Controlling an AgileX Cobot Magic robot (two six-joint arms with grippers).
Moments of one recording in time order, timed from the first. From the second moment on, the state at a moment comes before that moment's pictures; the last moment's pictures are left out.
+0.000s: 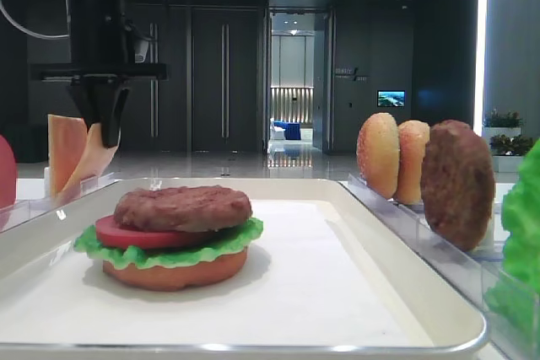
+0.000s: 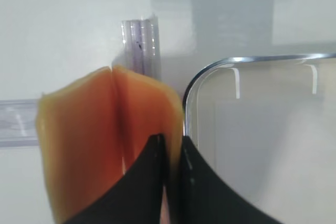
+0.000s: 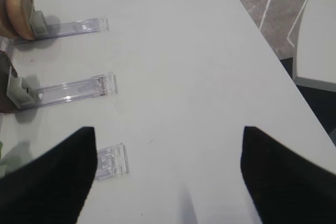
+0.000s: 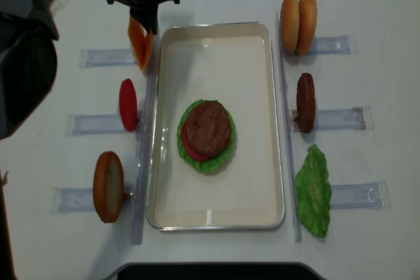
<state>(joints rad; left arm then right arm) -0.29 2.26 -2.01 0.06 1.24 -0.29 -0.17 -0.01 -0.51 0.02 1.13 -0.01</state>
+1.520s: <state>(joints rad) -0.48 1.52 -1.27 -0.12 0.99 -0.46 -0.17 -0.01 -0.51 0.02 1.13 -0.01</state>
